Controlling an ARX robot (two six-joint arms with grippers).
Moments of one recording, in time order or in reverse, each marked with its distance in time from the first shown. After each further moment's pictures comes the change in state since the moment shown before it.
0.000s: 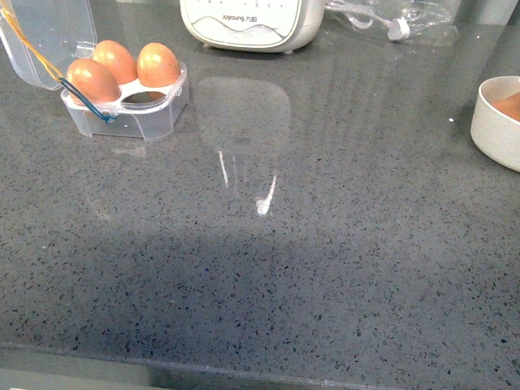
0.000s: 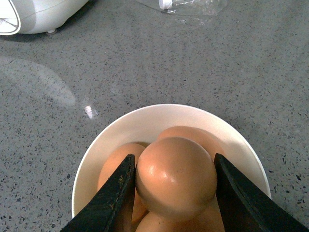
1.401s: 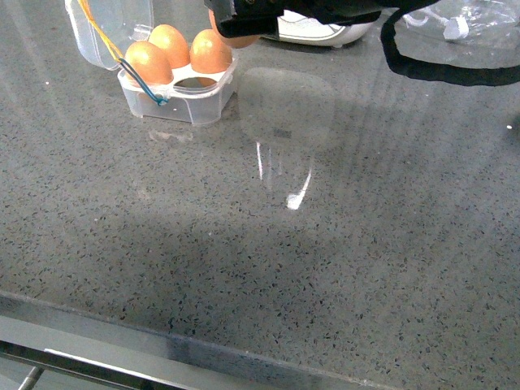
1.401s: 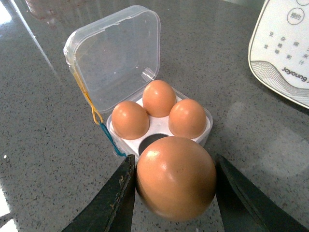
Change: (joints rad) left arm 0.000 0.000 0.000 0.000 0.000 0.000; right arm 0.713 0.251 0.395 -0.048 0.113 0.057
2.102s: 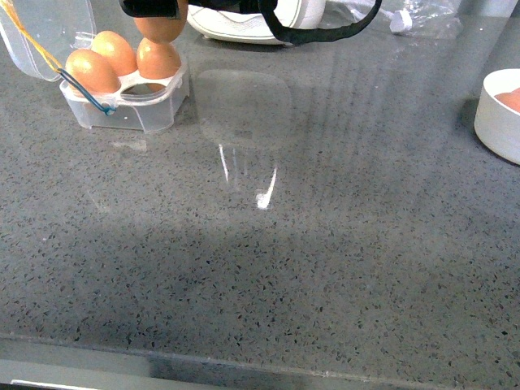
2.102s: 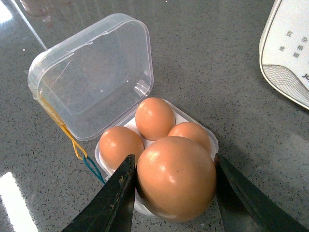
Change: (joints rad) left arm 0.000 0.000 0.000 0.000 0.000 0.000; right arm -0.019 0.156 0.232 -0.136 -0.034 0.048
